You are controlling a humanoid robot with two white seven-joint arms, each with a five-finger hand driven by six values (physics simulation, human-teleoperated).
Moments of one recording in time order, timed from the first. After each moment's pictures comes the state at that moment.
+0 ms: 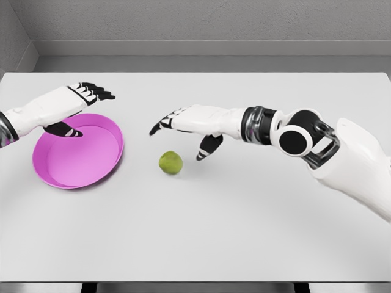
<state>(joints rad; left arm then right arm) -0.55 0.82 -0.55 -1.30 -0.47 -0.61 -0.19 -0.83 -0.52 0.92 -1.75 0.22 0.07 0.61</state>
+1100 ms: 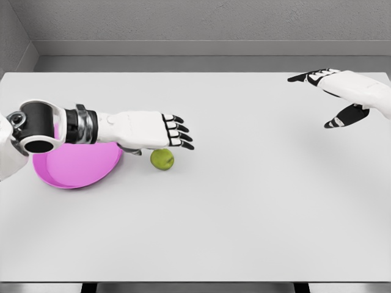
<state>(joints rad) -0.86 0.71 -0.96 -1.59 -0.55 -0.61 -0.49 -0.46 -0.90 0.32 -1.72 0.21 -0.13 0.61</state>
